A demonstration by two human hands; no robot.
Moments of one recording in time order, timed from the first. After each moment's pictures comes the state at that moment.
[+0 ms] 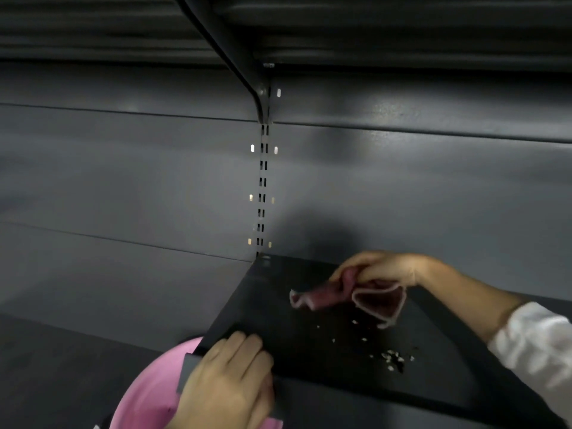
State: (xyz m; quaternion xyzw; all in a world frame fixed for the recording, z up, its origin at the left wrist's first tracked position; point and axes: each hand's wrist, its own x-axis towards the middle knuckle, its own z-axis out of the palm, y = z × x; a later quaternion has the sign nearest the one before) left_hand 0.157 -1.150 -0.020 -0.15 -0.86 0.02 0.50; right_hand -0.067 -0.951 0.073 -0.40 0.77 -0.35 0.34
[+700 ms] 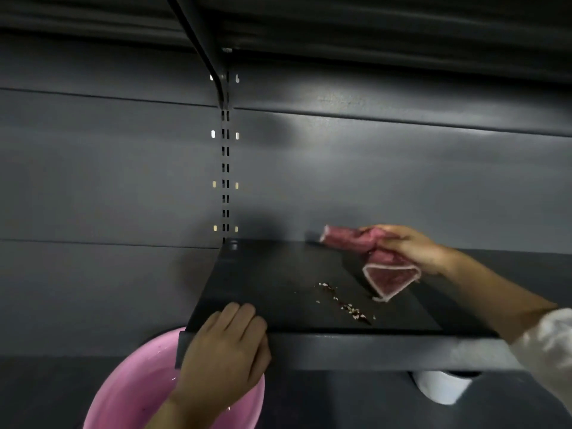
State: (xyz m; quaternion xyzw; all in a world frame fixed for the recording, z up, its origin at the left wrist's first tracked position) left_hand 0.157 -1.155 -0.025 -0.19 -0.85 -0.02 0.49; right_hand -0.002 -0.868 0.067 -0.18 0.84 -0.52 0.05
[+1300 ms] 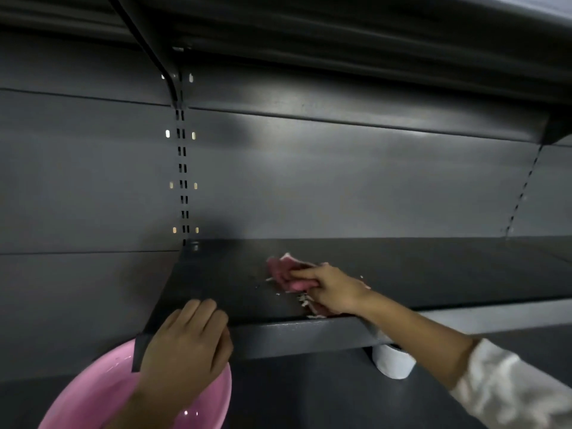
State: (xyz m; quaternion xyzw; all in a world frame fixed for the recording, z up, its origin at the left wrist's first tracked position) left_hand 0.155 -1.153 -0.025 -0.20 -0.85 -0.04 0.48; right_hand 0.070 -0.924 0.028 -0.24 0.94 -0.26 0.01
